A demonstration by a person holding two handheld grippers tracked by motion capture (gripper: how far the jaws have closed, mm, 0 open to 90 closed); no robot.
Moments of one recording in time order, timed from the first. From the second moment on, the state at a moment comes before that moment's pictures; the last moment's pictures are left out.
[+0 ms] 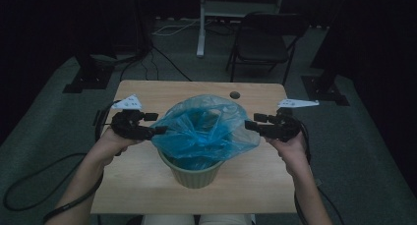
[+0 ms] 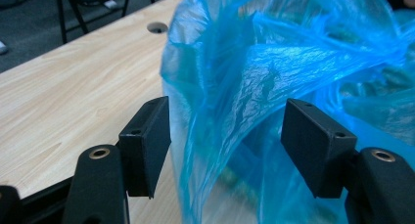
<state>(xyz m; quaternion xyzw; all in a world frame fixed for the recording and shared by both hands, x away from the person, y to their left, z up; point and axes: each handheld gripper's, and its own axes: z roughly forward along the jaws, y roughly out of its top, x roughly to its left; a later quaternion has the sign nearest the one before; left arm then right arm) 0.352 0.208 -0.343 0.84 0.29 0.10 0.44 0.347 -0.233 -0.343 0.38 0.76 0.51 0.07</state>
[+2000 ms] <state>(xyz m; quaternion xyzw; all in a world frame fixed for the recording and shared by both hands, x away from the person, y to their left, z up) 0.368 0.250 -0.459 0.73 0.46 -0.02 0.50 0.403 -0.189 -0.463 0.47 0.77 0.44 0.03</state>
